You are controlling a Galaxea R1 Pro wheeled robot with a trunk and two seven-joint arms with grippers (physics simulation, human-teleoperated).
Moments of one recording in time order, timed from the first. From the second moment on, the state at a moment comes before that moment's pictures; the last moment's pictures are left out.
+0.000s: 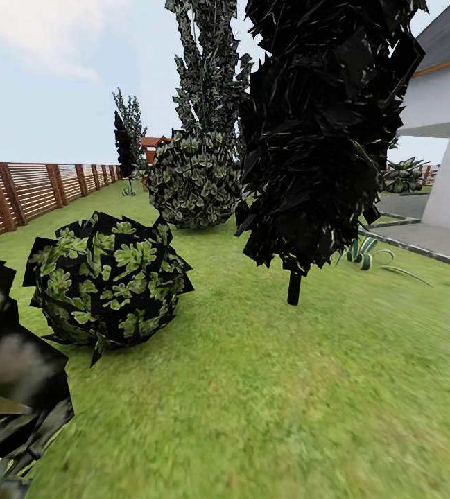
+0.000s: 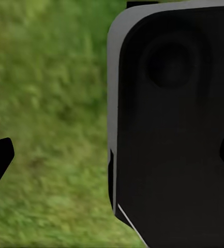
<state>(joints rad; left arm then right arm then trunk) 0.01 0.07 0.00 -0.04 0.00 0.01 -0.01 -0.06 -0.08 0.01 0.07 0.00 0.00 -0.01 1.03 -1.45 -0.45</state>
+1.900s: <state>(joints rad) 0.01 0.07 0.00 -0.04 0.00 0.01 -0.01 -0.06 -0.08 0.01 0.07 -0.01 0.00 -0.01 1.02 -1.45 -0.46</state>
